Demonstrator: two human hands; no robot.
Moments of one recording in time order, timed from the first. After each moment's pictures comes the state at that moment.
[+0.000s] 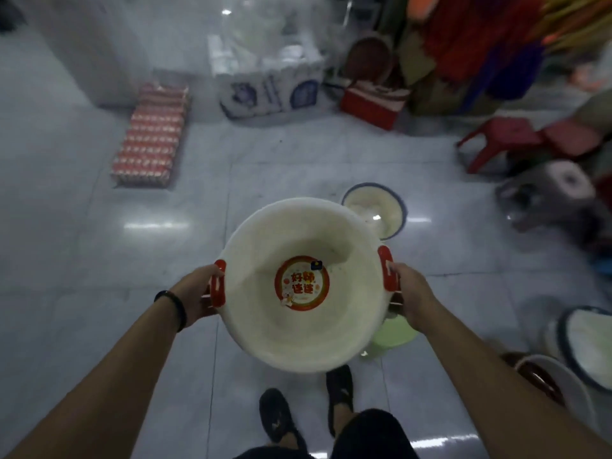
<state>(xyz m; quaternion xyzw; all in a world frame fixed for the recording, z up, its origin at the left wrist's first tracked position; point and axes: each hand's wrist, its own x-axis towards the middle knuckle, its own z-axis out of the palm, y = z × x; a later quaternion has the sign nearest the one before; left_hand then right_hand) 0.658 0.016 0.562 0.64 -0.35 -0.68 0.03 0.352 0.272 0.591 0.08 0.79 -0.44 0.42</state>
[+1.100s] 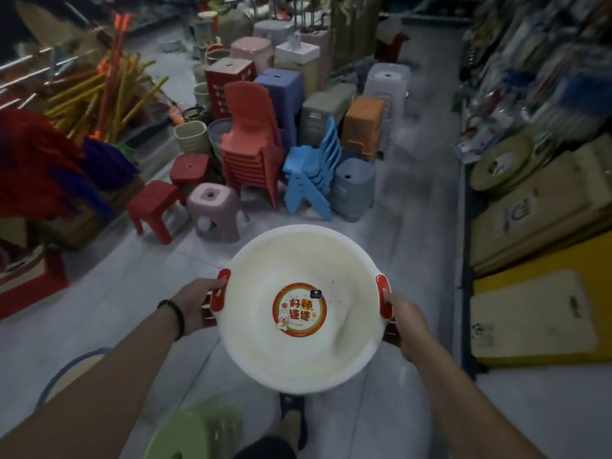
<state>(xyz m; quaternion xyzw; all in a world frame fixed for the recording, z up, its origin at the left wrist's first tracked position) -0.049 0.653 0.672 0.30 -0.66 -0.61 -0.31 0.084 1.035 0.647 0.47 0.59 -0.66 0.06</state>
